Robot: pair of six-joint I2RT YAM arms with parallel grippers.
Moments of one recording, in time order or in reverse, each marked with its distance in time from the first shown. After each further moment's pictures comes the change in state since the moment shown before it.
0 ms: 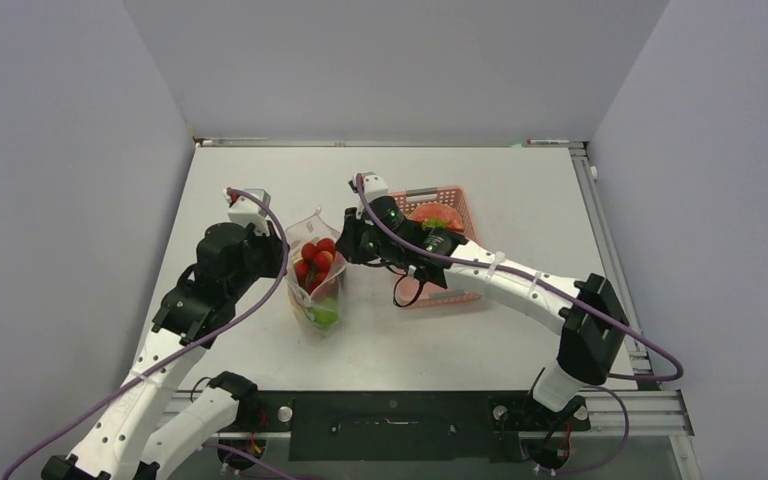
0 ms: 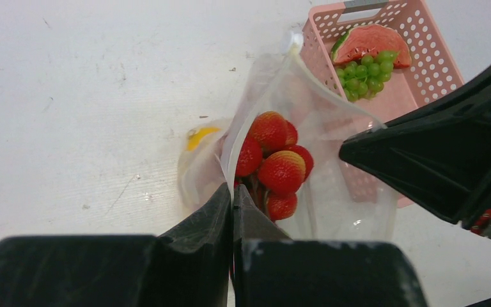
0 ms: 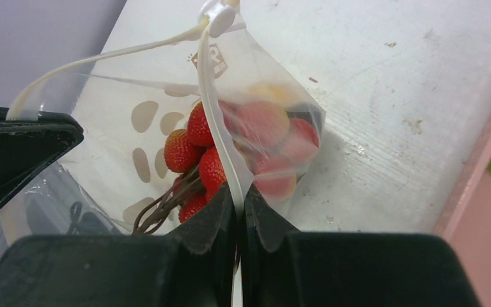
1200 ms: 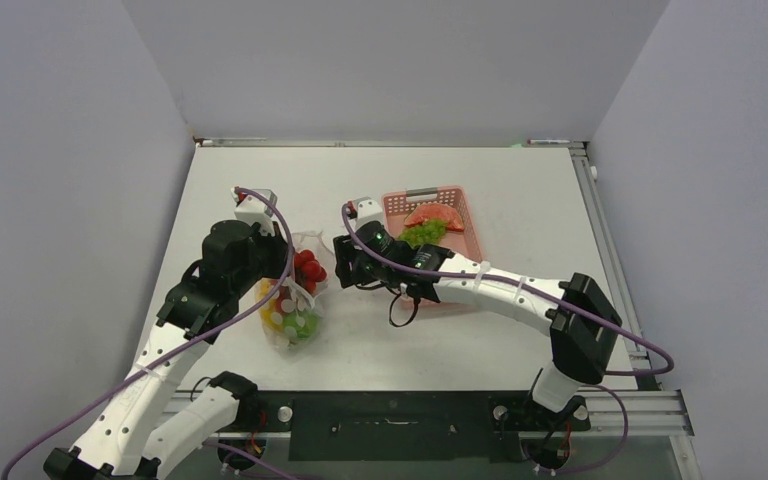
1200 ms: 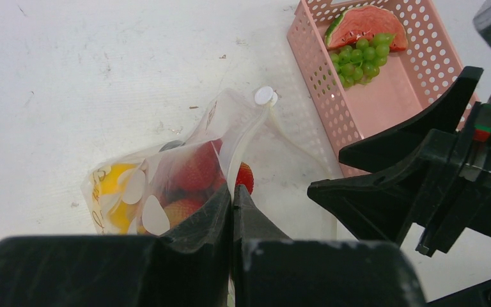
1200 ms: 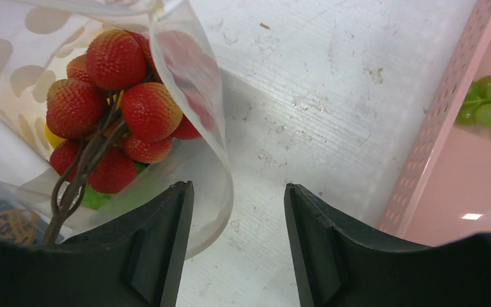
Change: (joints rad) left arm 0.000 0.026 0.000 -0.006 0.030 0.001; right arm 0.067 0.006 -0.065 -0.071 0.164 -0.064
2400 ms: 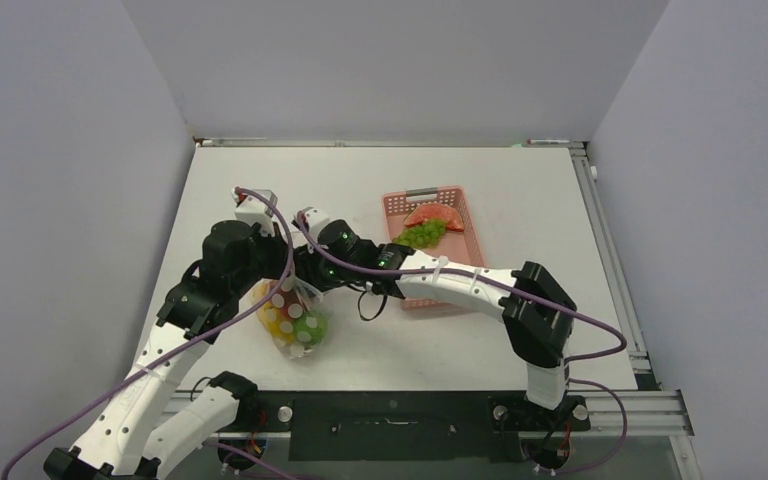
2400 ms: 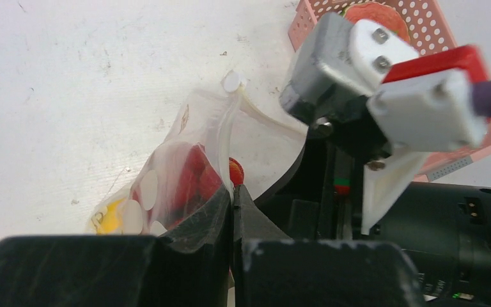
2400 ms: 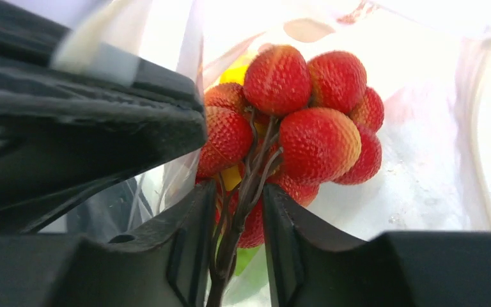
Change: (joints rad) left arm 0.000 0.001 0.000 -0.012 -0.002 0.000; right arm 0.051 0.228 0.174 0.143 -0.372 -0.065
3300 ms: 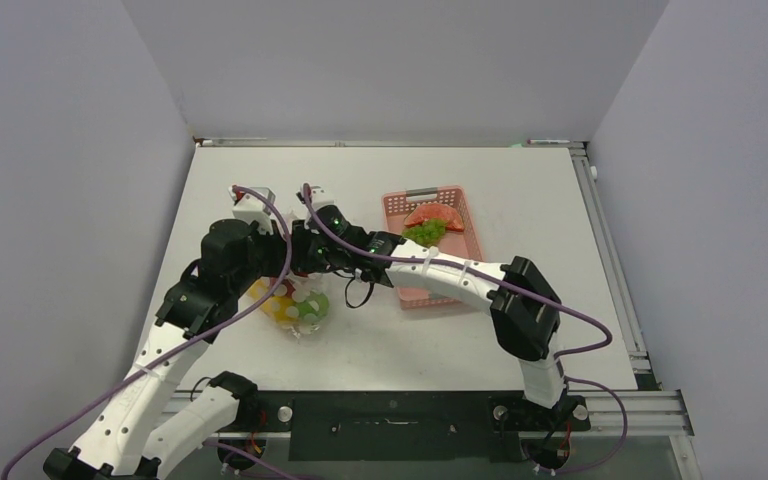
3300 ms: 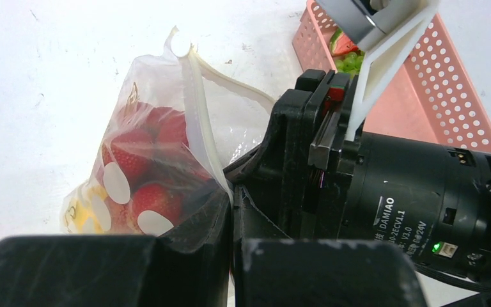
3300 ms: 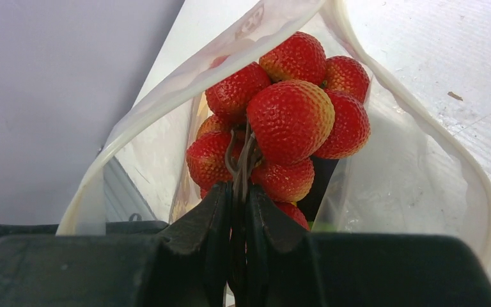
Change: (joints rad) left arm 0.000 0.004 0.011 0.015 -0.016 0.000; right arm -0.016 0.072 0.150 0.006 0.138 0.265
